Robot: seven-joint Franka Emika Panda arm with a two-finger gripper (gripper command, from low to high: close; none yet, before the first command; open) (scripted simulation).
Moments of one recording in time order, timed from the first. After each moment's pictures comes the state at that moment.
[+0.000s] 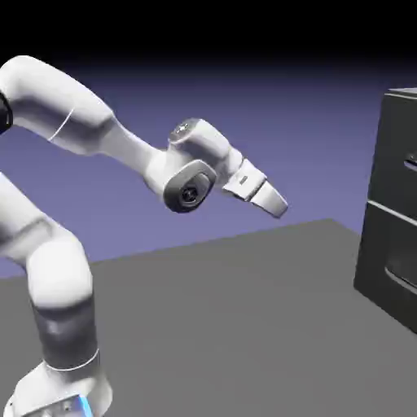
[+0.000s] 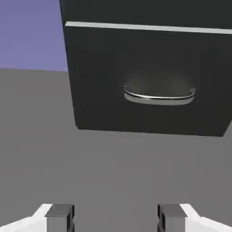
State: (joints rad) arm 0.01 -0.55 0.00 -2.79 0.05 3.03 0.72
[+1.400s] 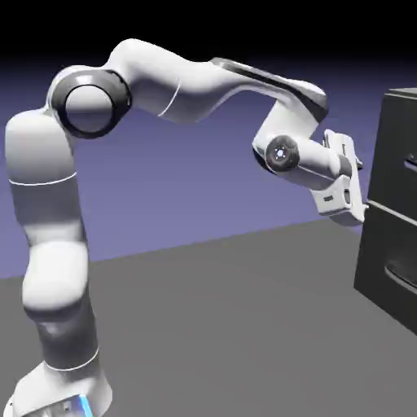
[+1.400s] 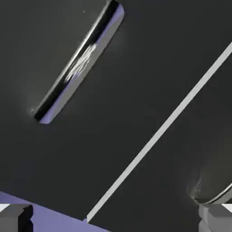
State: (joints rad) arm -0.18 0.04 0.13 -1.99 1.88 2.87 -0.13
